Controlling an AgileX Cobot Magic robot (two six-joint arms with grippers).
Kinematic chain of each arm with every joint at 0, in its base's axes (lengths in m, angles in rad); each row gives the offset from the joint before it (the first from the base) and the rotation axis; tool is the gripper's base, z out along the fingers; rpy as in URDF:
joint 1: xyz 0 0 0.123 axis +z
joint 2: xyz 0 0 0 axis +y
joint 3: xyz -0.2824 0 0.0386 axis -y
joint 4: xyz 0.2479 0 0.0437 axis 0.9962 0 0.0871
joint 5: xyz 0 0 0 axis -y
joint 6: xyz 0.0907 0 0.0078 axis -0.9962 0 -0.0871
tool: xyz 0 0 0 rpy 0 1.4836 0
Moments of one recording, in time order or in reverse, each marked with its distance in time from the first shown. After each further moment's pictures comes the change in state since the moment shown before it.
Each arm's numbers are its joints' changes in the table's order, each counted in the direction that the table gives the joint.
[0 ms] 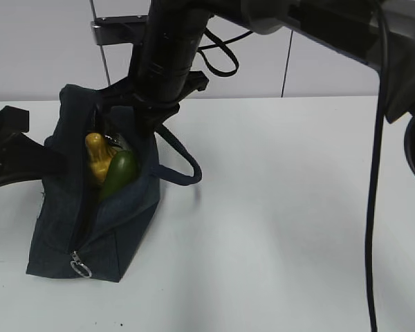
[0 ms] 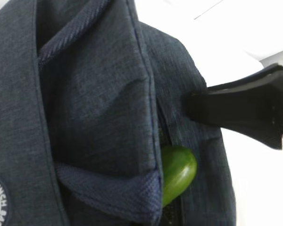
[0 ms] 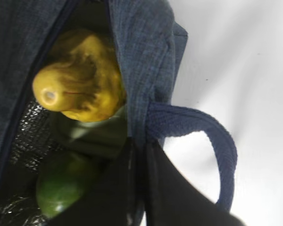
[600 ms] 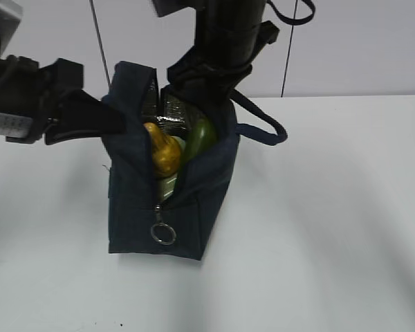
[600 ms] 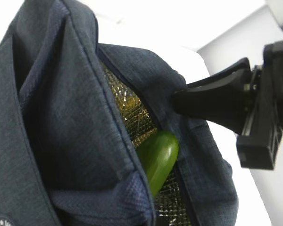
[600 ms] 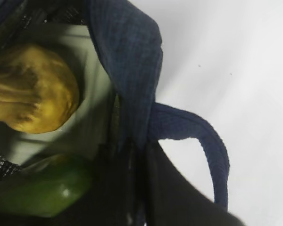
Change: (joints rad) left arm -0.195 0.045 0.165 -0.069 0.009 -0.037; right arm -0.048 -0.225 -0.221 -0.296 -0.013 0.000
